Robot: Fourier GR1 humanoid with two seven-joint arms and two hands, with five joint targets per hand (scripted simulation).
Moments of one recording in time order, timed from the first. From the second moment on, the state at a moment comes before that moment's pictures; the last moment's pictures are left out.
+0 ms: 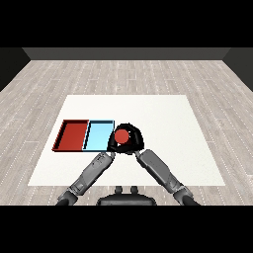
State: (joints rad) left arm -0.44 0.04 -0.55 -1.29 0.17 0.57 -0.19; right arm -0.50 -0.03 0.55 -1.35 -0.34 -0.48 -0.38
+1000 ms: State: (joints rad) left arm -0.42 0.02 -0.55 -1.30 0.15 0.56 -0.18; right arm -0.46 -0.03 0.47 -1.46 -0.24 -0.39 -0.31
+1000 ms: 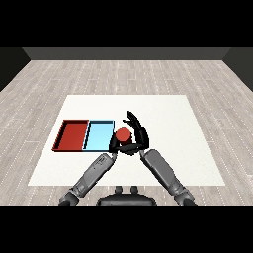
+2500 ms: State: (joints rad) left arm -0.35 0.31 -0.26 -1.48 0.02 0.46 -0.01; right arm -0.08 -0.23 0.05 -1.61 -0.30 -0.17 -0.37
